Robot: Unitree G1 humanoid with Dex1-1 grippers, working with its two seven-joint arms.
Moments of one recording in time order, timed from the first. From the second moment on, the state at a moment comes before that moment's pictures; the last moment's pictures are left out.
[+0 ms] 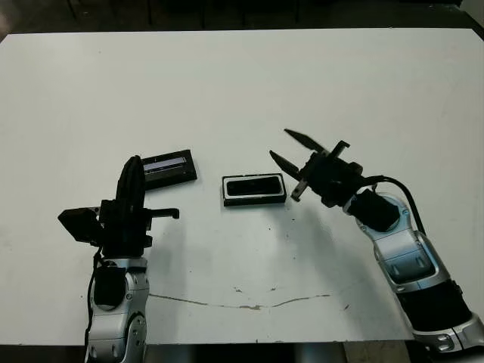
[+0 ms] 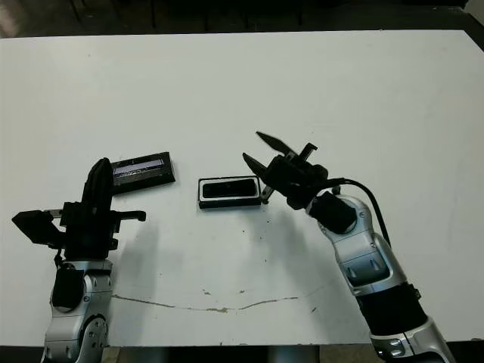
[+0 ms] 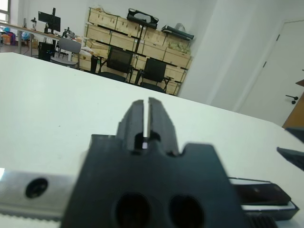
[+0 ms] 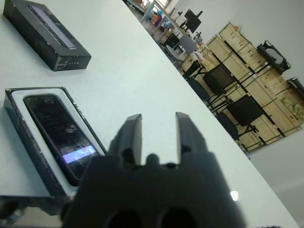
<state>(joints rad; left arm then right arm) 0.15 0.00 0.03 -0.24 -0.24 -0.21 -0.10 -0.33 -0.42 0.27 -0.07 -0.26 -0.02 0.45</state>
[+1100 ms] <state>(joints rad) 0.15 -0.01 0.03 -0.24 -0.25 -0.21 -0.10 -0.24 -0.49 0.35 -0.06 -0.32 -0.03 0.49</state>
